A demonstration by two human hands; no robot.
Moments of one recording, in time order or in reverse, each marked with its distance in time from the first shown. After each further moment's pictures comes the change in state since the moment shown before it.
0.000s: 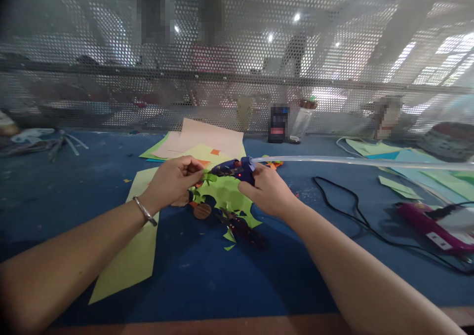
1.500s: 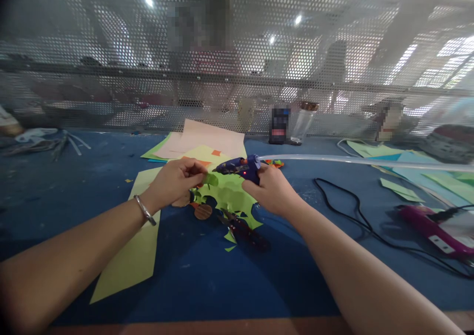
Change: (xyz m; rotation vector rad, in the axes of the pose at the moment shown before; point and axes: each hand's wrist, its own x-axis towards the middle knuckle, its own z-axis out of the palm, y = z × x) left_hand 0.002 -0.010 0.000 -0.096 -0.072 -0.012; right_hand 0.002 0.002 -0.003 -0.075 0.010 0.095
